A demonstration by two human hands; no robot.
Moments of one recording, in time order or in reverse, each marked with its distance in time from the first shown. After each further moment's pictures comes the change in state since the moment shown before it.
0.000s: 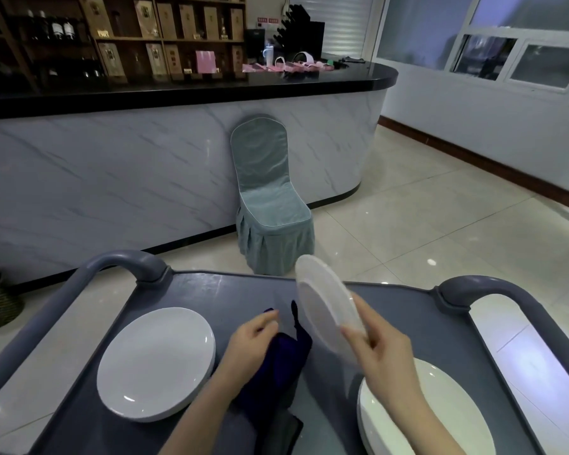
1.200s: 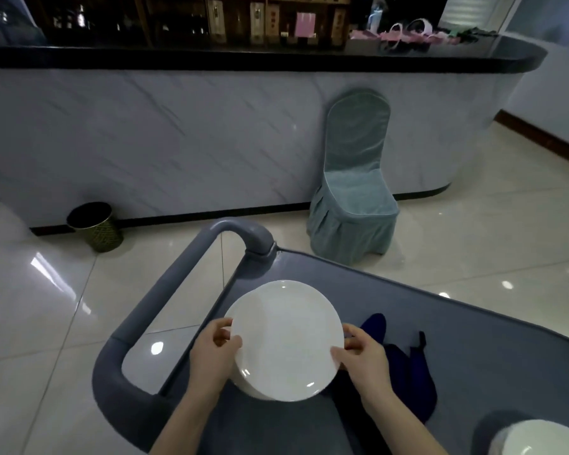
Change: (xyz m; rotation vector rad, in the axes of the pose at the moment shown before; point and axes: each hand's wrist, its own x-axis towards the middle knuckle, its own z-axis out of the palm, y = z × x) left_hand -0.042 -0.120 -0.203 -0.198 0.612 -0.239; right_hand 0.018 0.038 0.236 0.050 -0.265 0.640
